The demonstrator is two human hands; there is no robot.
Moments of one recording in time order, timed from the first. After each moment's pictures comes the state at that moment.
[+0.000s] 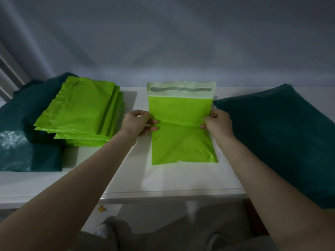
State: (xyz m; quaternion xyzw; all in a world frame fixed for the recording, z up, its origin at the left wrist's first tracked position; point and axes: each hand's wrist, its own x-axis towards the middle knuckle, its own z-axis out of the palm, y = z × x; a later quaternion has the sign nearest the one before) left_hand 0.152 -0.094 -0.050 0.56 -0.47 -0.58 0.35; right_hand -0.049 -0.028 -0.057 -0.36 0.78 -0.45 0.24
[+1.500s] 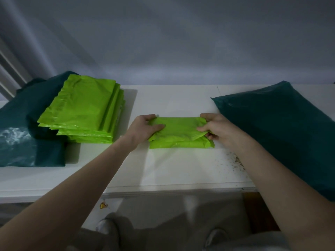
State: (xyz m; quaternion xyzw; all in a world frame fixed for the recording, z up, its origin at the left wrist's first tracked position) left_hand 0.150 -0.072 -0.057 0.53 -0.62 -0.51 0.28; right_hand -0.052 -0.008 -0.043 -0.34 0.72 -0.39 0.47
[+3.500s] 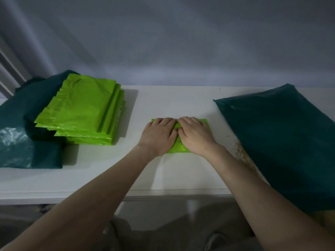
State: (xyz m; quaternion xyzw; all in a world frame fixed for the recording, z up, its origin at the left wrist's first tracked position) left_hand 0.123 -0.059 -0.078 0.45 -0.89 -0.08 0.08; right_hand -0.008 -0.022 -0.073 -0.70 0.71 -0.09 0.04
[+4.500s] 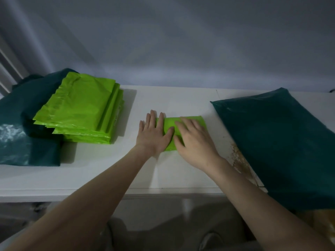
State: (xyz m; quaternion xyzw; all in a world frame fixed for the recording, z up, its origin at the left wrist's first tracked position) left_hand 0.124 -0.064 -0.086 0.54 -0.82 -0.19 0.05; right_hand 0.004 0.012 -0.060 -0.72 0.68 -0.13 -0.02
